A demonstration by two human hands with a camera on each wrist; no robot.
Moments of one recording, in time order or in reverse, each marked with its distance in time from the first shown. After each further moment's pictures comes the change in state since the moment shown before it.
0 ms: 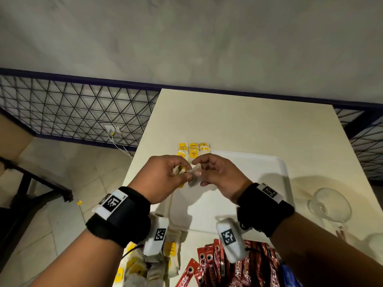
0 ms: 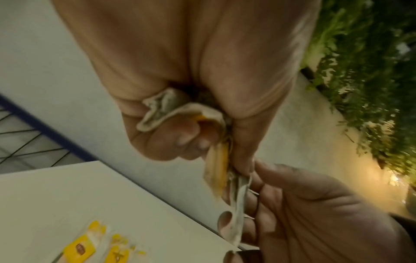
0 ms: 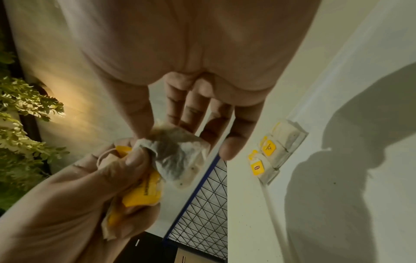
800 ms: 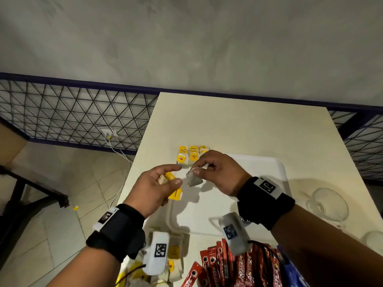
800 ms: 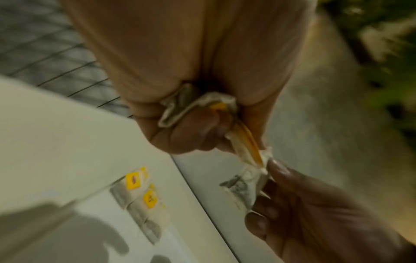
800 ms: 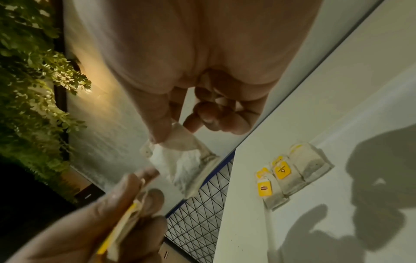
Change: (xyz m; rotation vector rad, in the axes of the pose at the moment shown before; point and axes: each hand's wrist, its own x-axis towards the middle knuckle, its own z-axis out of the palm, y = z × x) left_hand -0.018 -0.030 0.008 -0.632 0.051 -0.282; right_hand 0.007 -0.020 0.001 -0.502 0.037 -0.103
